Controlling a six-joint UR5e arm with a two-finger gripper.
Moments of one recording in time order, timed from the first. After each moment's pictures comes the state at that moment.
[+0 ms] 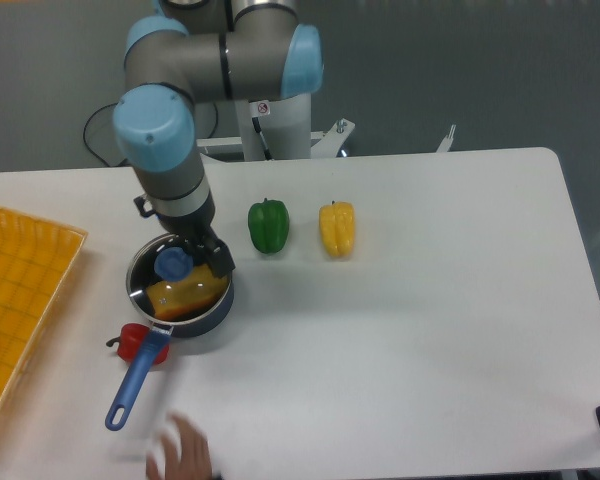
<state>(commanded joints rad) 2.22 -1.74 -1.62 -1.39 1.56 1.15</state>
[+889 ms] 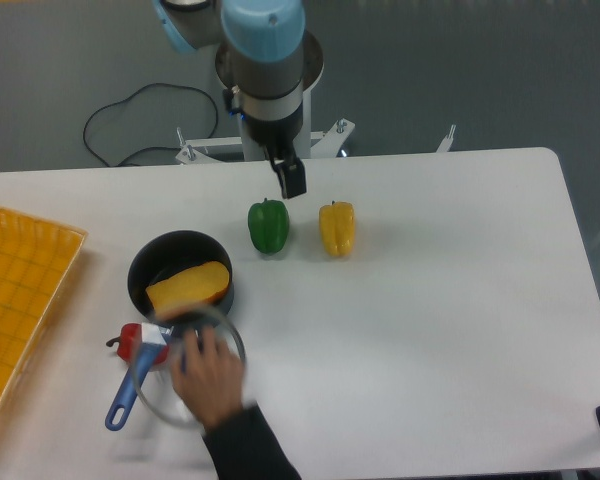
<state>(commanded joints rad) 2.46 -1.52 -1.66 -1.62 1.59 1.62</state>
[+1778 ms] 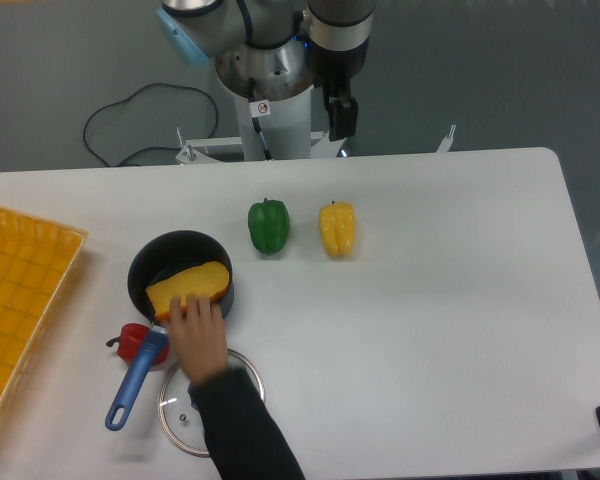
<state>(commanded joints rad) 2.62 -1.44 -1.66 -1.68 1.55 1.92</state>
